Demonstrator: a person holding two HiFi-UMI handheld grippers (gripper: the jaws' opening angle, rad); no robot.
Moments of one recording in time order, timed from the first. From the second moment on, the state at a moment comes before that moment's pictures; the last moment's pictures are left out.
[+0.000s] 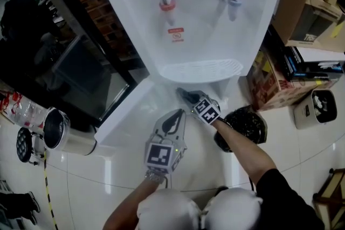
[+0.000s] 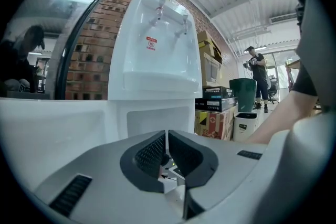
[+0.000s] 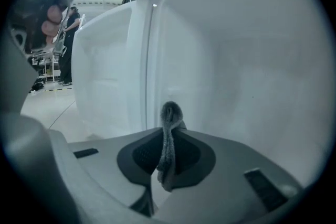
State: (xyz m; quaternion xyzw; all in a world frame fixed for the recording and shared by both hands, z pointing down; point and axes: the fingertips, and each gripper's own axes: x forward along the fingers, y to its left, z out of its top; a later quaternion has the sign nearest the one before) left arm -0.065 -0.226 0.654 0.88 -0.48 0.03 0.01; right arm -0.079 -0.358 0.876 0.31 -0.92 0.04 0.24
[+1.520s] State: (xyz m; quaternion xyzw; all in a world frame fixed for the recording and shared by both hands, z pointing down) left arm -0.046 -0.218 0.634 0.89 -0.46 0.00 -0.01; right arm 0.036 -0.357 0.734 0.64 -0.77 0.00 0.09
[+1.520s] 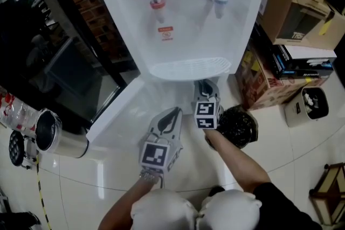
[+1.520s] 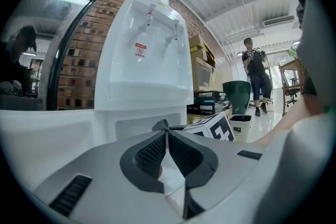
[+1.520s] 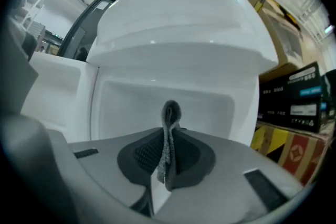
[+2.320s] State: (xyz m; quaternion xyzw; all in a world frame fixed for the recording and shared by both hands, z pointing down) left arm -0.038 -0.212 0.629 0.90 -0.45 -0.01 -0.01; right arm 0.072 -0.359 0.826 0.67 -0.70 0.11 0.22
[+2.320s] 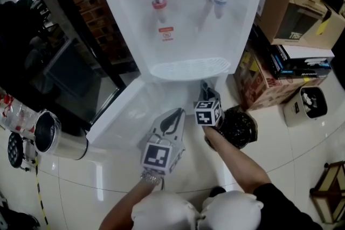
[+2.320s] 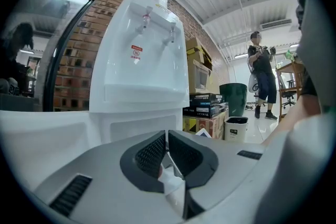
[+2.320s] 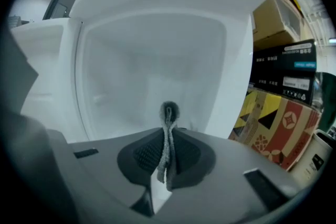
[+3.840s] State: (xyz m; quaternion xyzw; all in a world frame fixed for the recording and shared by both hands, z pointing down) left arm -0.069 -0.218 0.647 0.89 -0.46 0.01 0.00; right arm -0.068 -0.415 0.877 0.31 -0.80 -0.26 0.45
